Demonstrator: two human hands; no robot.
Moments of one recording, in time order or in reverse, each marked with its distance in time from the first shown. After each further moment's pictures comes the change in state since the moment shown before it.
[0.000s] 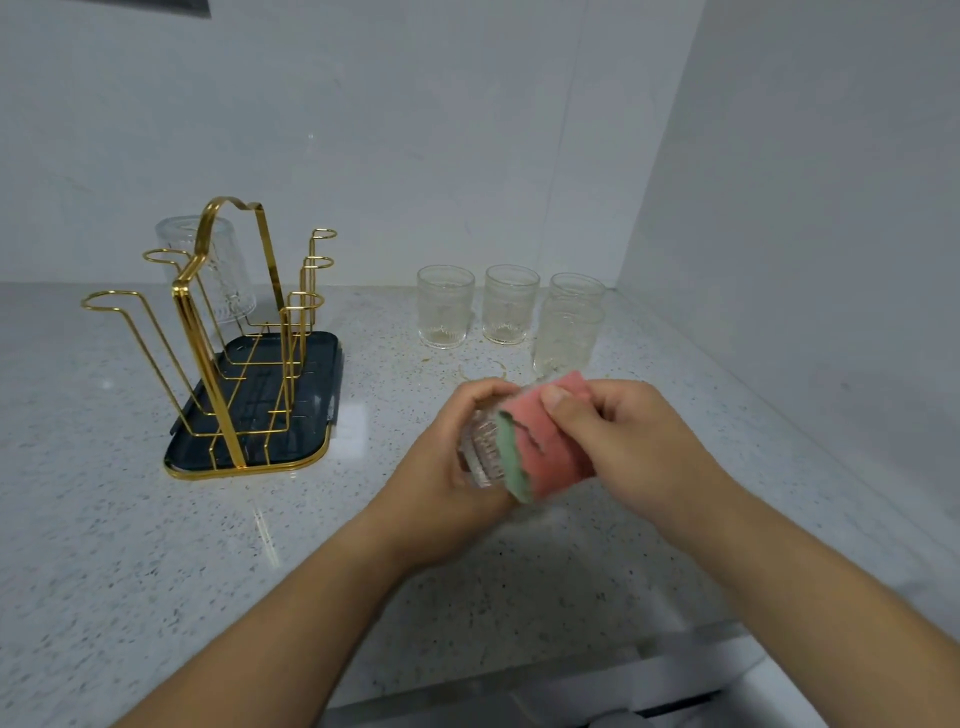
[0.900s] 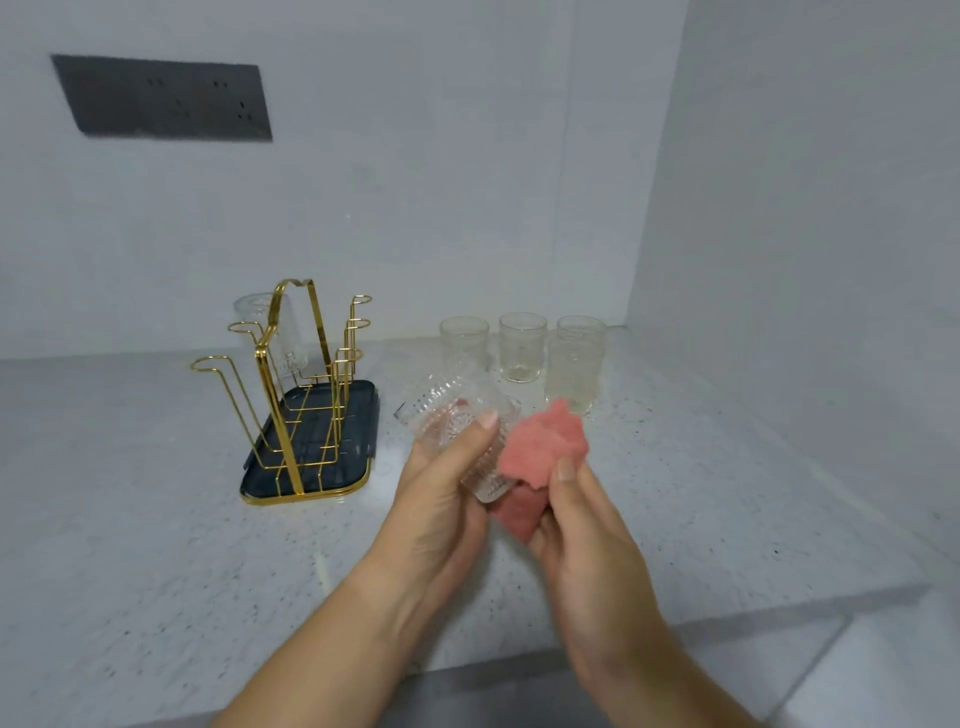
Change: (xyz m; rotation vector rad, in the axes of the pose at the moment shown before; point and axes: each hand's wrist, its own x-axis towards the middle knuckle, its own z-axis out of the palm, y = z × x) left_hand -0.022 0.052 0.019 -0.803 0.306 -0.161; right_hand -0.072 -0.006 0.065 0.804 0.064 -0.051
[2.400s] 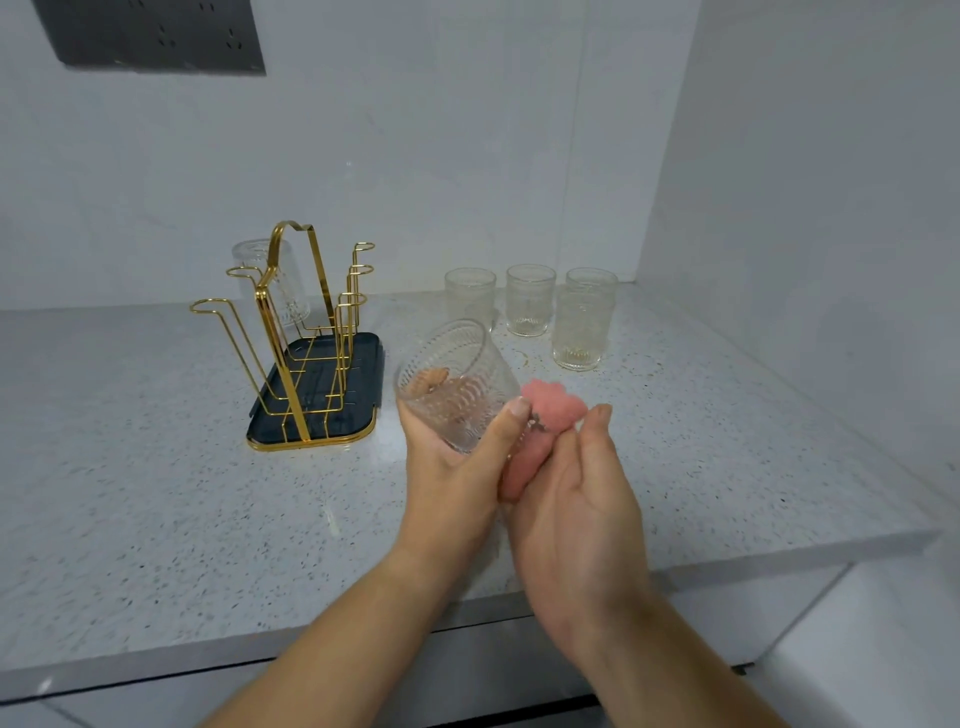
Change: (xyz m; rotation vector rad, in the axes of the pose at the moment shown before) left_hand -0.029 -0.021 -0.002 0.487 0.166 0.320; right_hand 0.001 0.021 0.013 0.353 0.041 0.098
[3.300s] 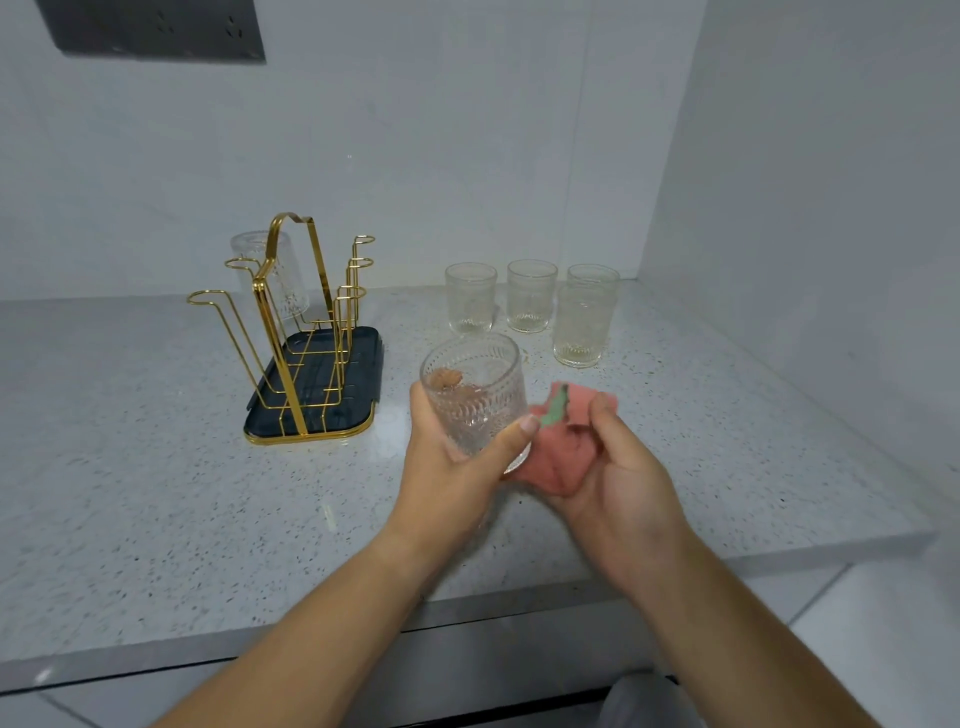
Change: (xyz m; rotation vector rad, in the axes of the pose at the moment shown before) left_hand 0.013 -0.014 -0.014 0.203 -0.098 -0.001; right_hand 0.027 -0.025 -0.040 -0.117 0.128 0.121
